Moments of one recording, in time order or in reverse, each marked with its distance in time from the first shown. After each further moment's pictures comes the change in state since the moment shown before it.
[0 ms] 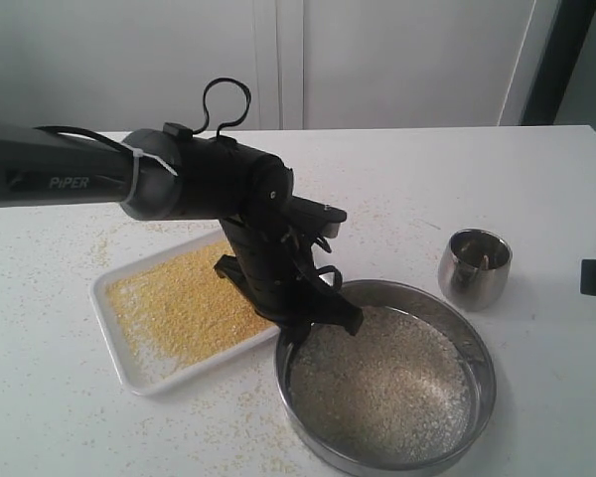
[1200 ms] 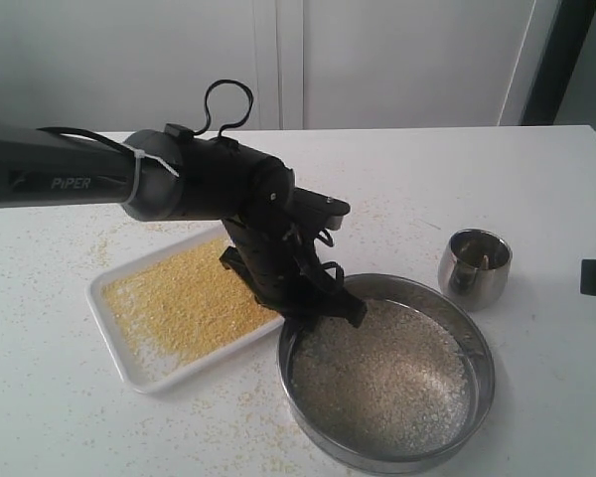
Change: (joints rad) left arm 0.000 0.004 -0.002 0.030 -0.067 0.000; right arm 0.000 0.000 0.000 0.000 0.000 0.000
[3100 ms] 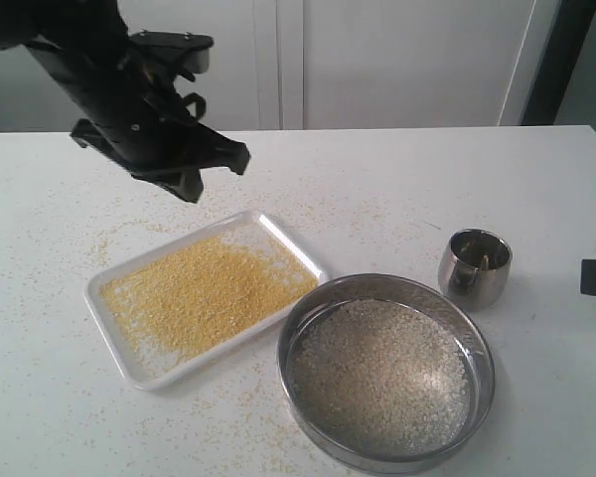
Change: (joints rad) left arm 0.247 -0.380 0.014 0.061 0.231 -0.033; right arm 0.000 0.000 0.000 0.000 0.000 0.000
